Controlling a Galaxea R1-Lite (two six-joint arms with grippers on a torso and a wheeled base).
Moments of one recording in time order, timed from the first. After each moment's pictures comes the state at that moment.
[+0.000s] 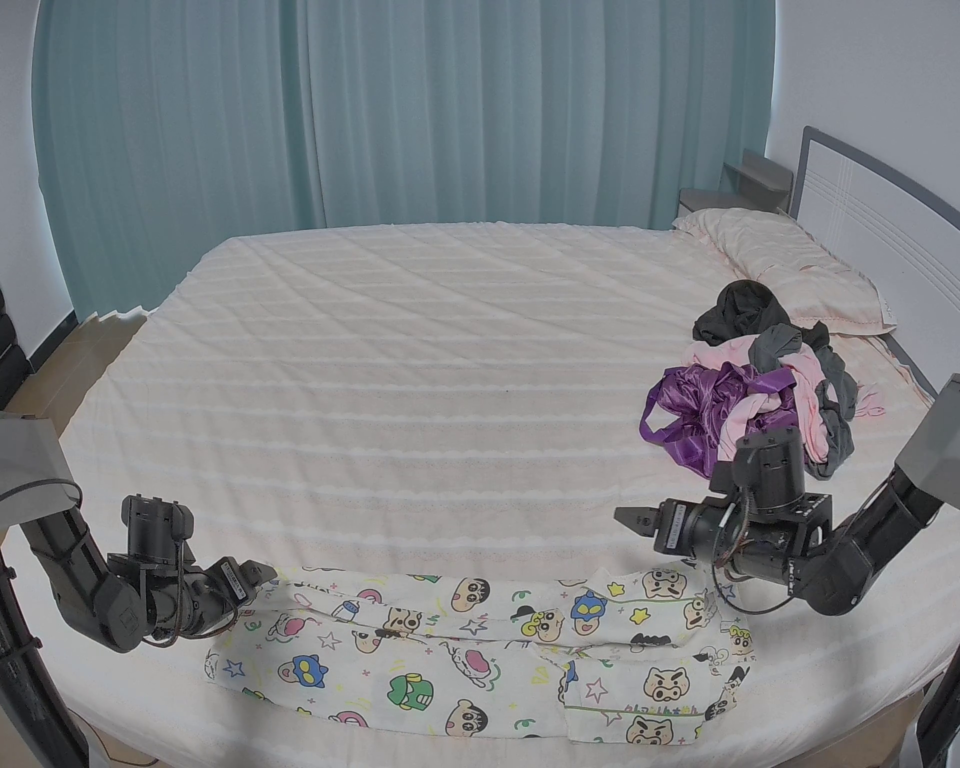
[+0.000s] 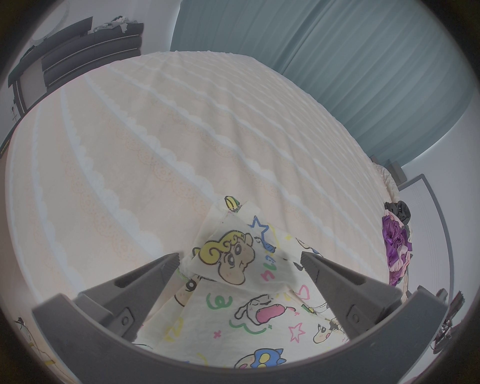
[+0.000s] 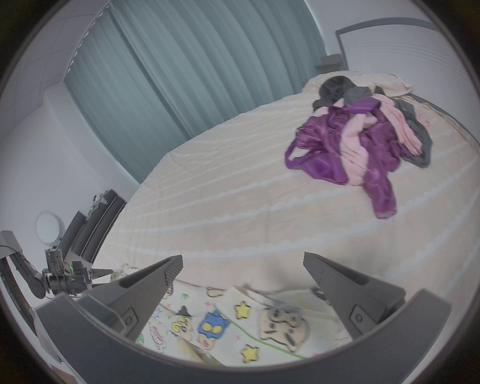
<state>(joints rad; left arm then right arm) -0.03 2.01 -0.35 -0.84 -0.05 -0.66 0.43 1.99 -0.61 -0.83 -0.05 0.49</state>
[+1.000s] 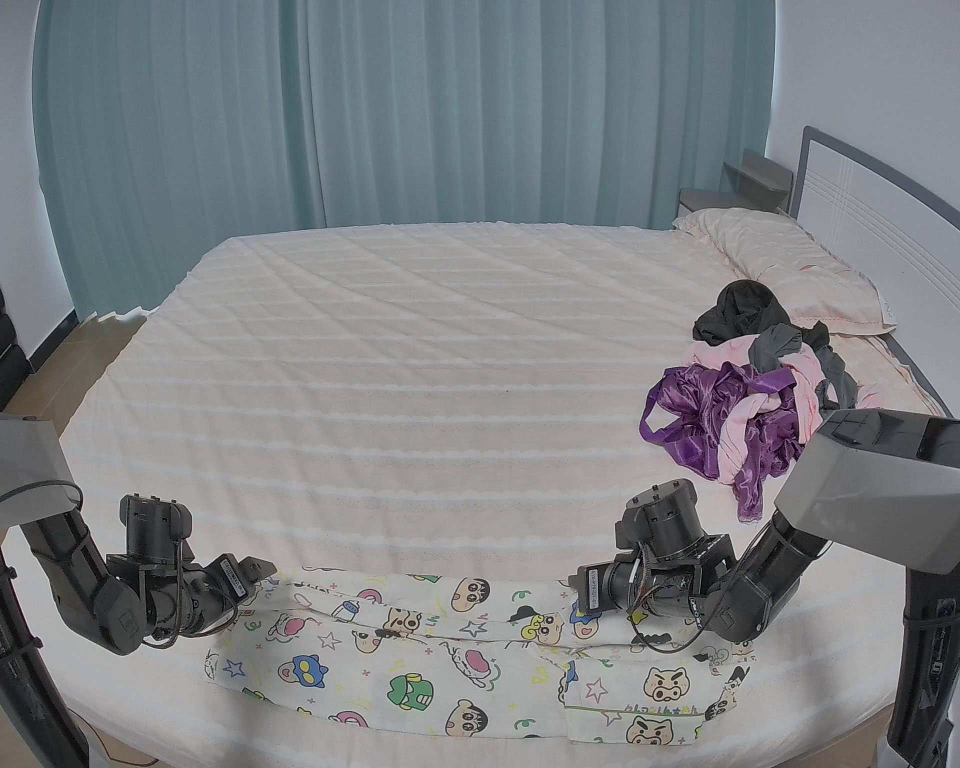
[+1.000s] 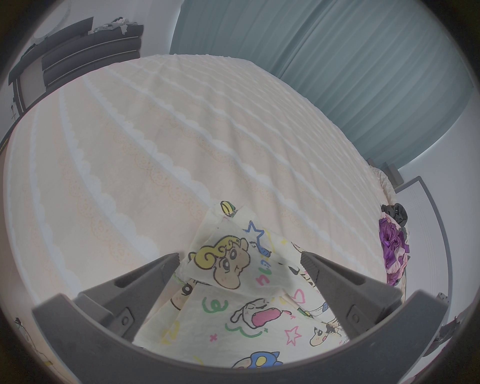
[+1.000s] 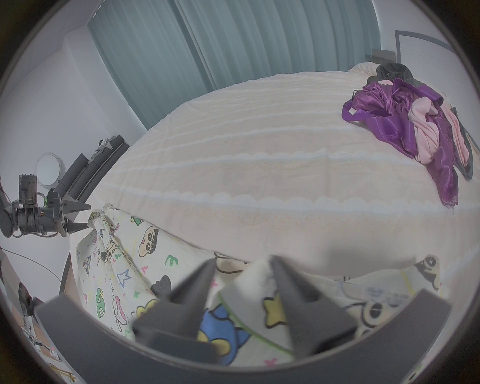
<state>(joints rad) -0.03 2.01 -0.34 -0.88 -0.05 -0.67 0.57 2.27 -0.80 -0.75 -0.05 0.35</state>
